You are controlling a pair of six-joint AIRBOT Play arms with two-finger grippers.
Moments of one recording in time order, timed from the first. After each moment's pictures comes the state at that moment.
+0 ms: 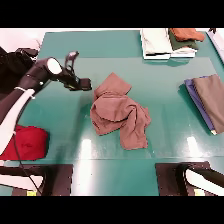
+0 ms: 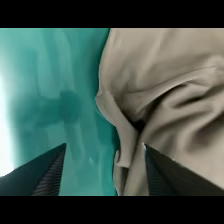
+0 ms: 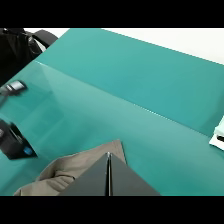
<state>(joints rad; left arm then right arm) -0.29 -1.54 1.39 1.24 -1.00 -1.61 -0.07 -1.15 1.94 -0.89 1.32 1.25</state>
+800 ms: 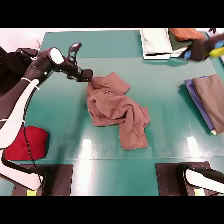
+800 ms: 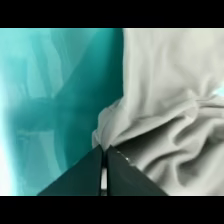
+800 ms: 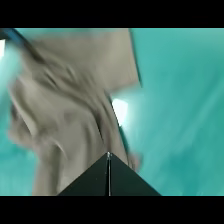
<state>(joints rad) -0.26 -1.66 1.66 1.22 -1.08 -1.57 -0.07 -1.24 1.70 -1.03 1.53 1.32</state>
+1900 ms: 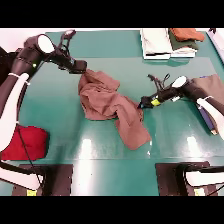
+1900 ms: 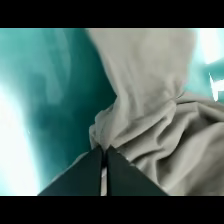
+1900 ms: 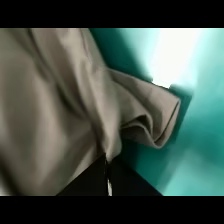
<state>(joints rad) -0.25 -1.58 1.75 1.30 -1.16 -1.54 0.12 -1.48 1.09 -0.84 1.13 1.18</state>
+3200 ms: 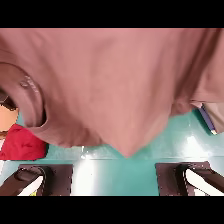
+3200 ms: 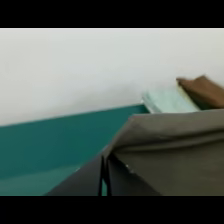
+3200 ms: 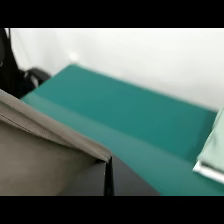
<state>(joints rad) -0.25 -0.87 1.78 1.51 -1.03 -1.57 -0.08 -1.07 1.99 -0.93 1.30 1.30</state>
